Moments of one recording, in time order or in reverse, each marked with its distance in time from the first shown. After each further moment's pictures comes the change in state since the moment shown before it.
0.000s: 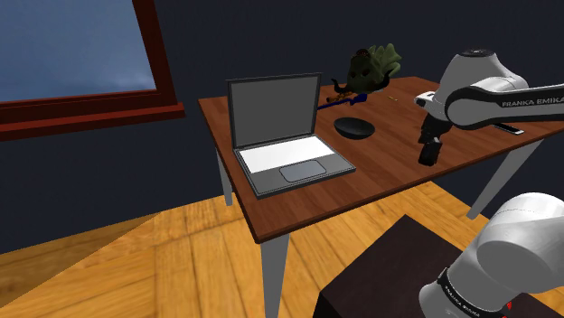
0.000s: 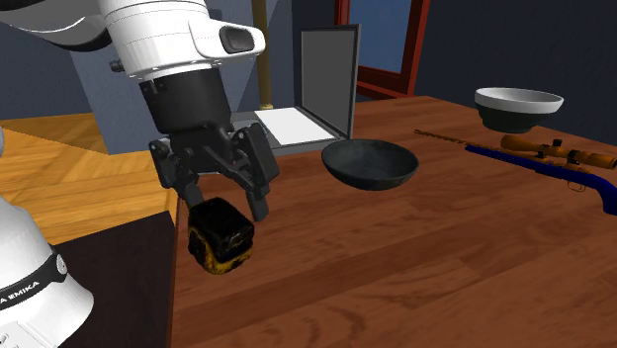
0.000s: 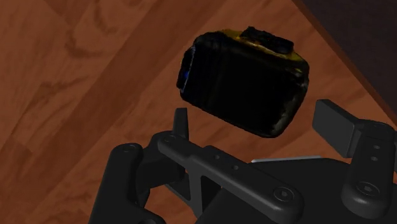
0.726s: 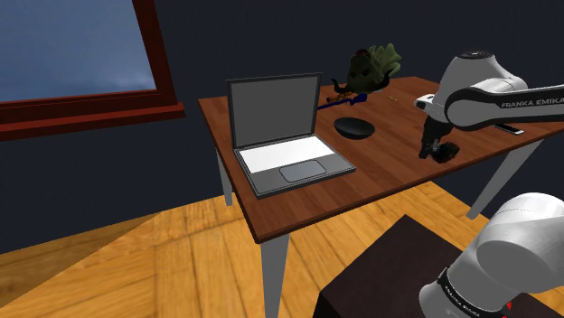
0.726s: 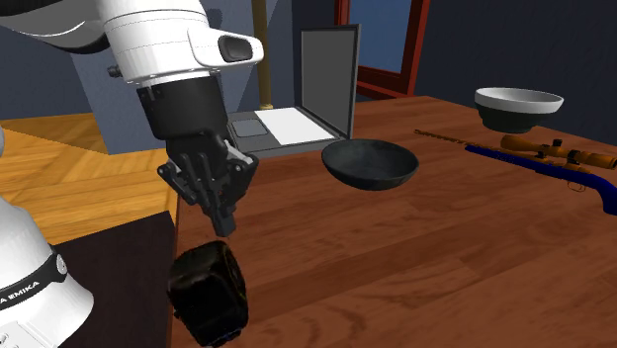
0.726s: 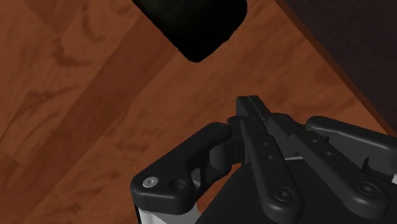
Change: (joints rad) arm -0.004 0.002 -0.002 -0.006 0.004 -0.020 -0.005
